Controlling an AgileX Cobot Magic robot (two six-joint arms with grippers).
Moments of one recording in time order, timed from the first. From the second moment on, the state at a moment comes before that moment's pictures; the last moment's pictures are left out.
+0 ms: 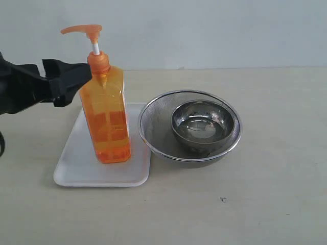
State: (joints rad) left arm -0.41 1.15 -0.52 0.13 -0.27 -0.36; right arm 0.00 0.00 0.00 -0.09 0.35 0.28
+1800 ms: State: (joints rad) left arm -0.41 1.47 -0.52 0.17 -0.84 -0.32; right arm 0.00 0.00 0.00 -0.09 0.35 0.28
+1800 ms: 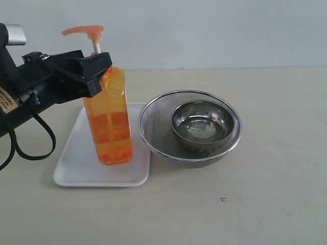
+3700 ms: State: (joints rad) left arm -0.35 1.68 -0.61 0.25 -1.01 -0.14; right arm 0.00 0.00 0.00 -0.09 0.35 0.28
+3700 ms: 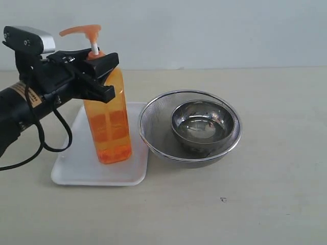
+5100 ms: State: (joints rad) left arm -0.22 1.67 -0.71 0.61 -0.92 -0.30; right arm 0.00 0.00 0.00 -0.09 0.35 0.29
